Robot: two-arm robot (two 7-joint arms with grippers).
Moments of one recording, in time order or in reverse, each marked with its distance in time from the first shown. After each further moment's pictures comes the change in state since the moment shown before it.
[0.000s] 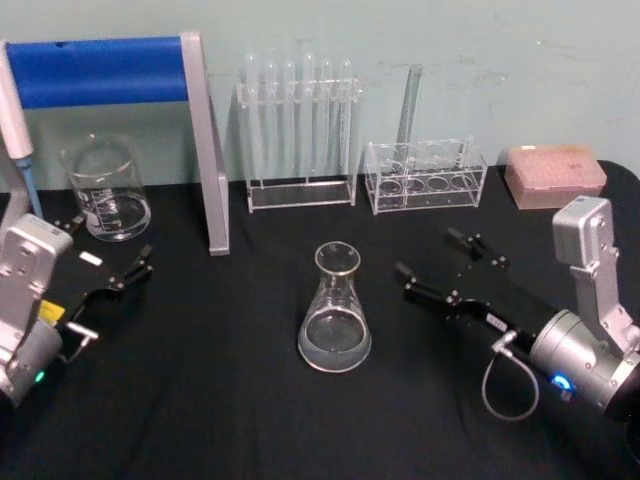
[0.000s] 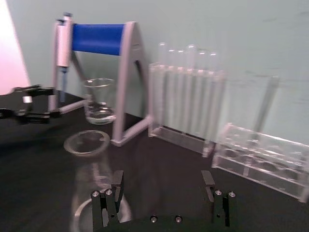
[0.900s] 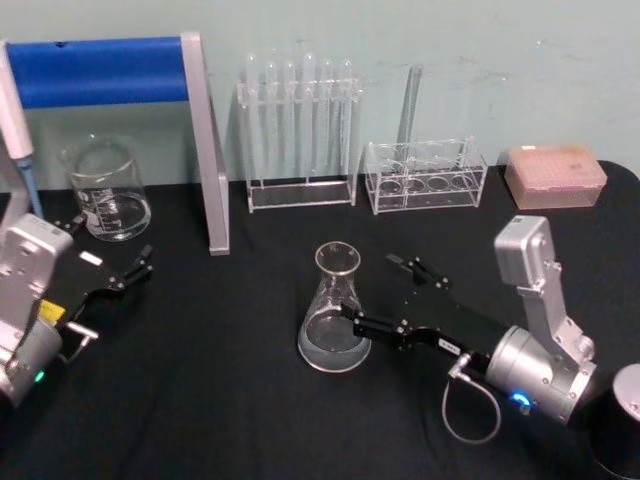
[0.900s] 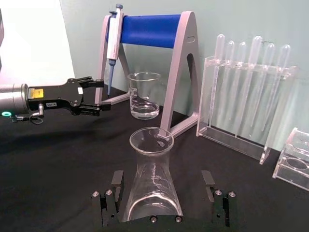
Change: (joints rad) left arm 0.000 0.000 0.000 0.000 0.000 0.000 0.000; right arm 0.021 -0.066 -0.038 0.017 -0.054 0.031 0.139
